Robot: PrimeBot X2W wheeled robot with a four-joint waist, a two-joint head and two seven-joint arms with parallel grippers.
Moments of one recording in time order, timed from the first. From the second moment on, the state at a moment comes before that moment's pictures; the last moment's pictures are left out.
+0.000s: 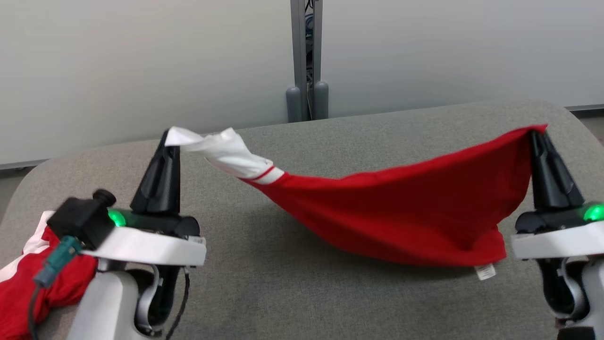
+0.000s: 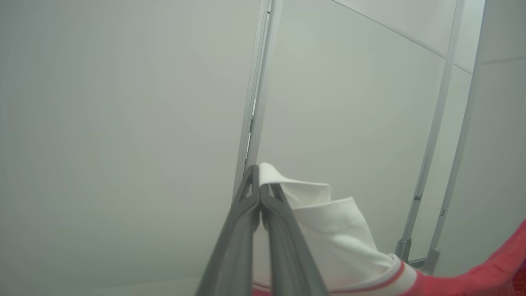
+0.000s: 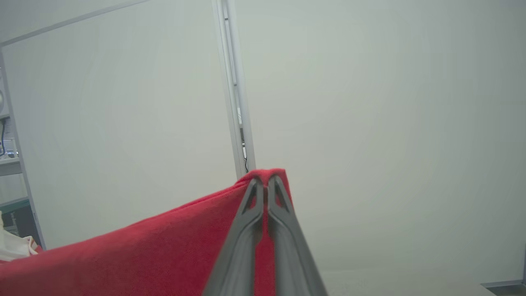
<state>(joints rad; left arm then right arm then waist) -0.17 0.06 -0.11 0.00 -0.36 -0.06 -0.17 -0.22 -0.17 0.05 0.14 0.39 0.13 -0.26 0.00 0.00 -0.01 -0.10</state>
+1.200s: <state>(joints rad) -1.15 0.28 -0.20 0.35 -0.34 -0.10 0.02 -1.16 -0.38 0.36 0.63 0.37 0.13 -0.18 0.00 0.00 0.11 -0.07</state>
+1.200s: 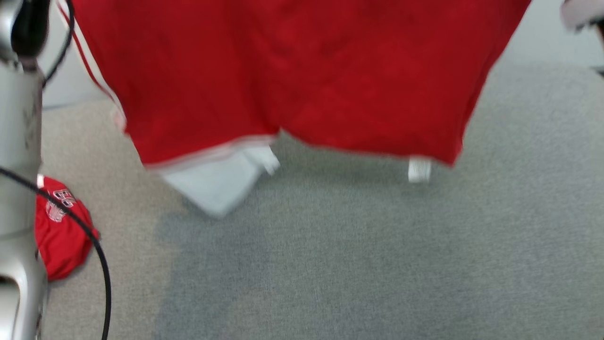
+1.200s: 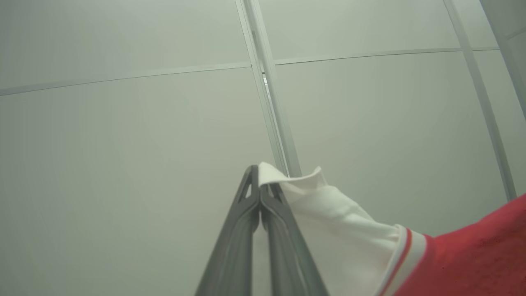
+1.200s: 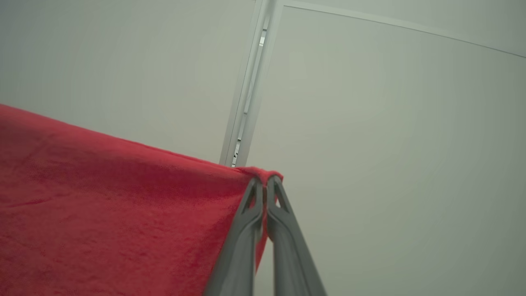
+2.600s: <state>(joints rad) -0.22 0.19 -0.21 -0.15 -0.17 -0.09 -0.26 -0.48 -0.36 0.12 0.35 0.28 0.13 -0.26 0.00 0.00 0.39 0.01</state>
